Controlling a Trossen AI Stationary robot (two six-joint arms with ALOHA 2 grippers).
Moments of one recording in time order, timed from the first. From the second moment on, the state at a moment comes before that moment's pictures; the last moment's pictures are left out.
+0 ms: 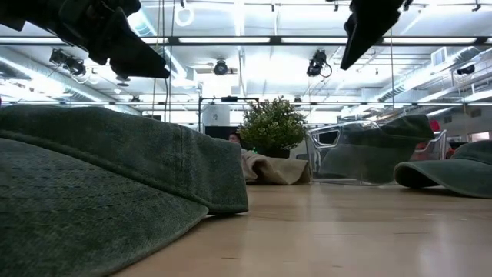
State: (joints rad) left arm -0.30 0.96 0.46 0.08 -0.48 -0.19; right arm 0.21 1.39 1.26 -1.05 0.38 0.28
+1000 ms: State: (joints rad) left arm -0.31 1.26 0.85 -0.23 -0.41 -0.25; right arm 0.53 1.49 1.20 -0.76 0.18 0.50
